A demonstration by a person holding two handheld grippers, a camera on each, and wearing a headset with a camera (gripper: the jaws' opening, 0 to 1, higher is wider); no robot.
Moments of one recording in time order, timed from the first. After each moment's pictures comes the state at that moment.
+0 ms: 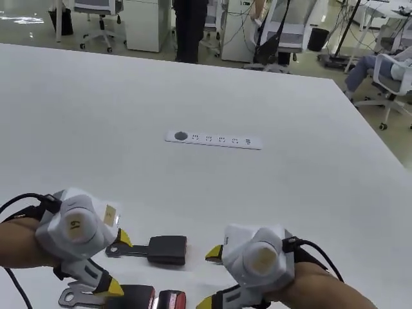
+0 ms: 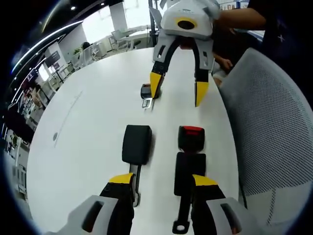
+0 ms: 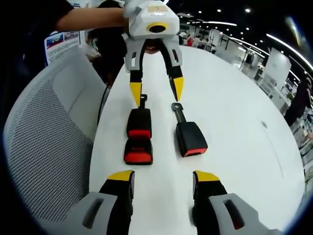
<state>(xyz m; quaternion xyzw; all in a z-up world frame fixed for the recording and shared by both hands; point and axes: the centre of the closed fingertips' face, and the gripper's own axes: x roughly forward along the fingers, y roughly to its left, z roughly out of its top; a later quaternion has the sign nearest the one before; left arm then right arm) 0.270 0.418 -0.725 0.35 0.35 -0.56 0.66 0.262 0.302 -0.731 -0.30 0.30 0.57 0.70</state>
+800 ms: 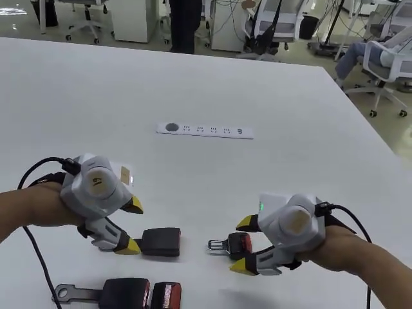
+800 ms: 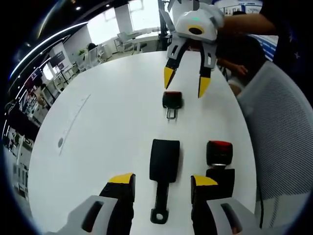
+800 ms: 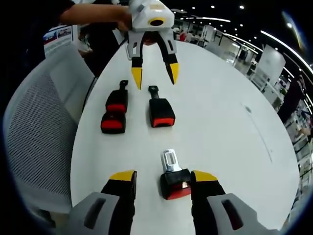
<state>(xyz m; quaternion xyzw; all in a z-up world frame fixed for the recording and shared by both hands) 0.321 0.389 -0.722 0.34 0.34 -0.55 0.68 0.305 0.233 -0.735 -0.32 0.31 0.54 0.72</state>
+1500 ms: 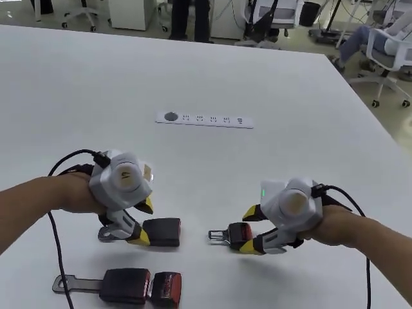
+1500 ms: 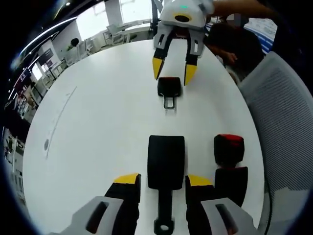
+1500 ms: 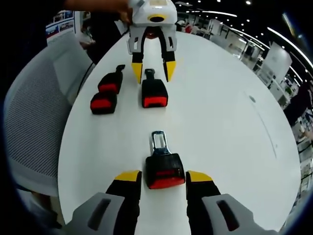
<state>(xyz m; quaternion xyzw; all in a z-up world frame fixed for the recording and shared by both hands) 0.331 0.380 -0.762 0.36 0.37 -0.57 0.63 0.324 0.214 -0.765 -0.35 0.34 0.54 0.69</state>
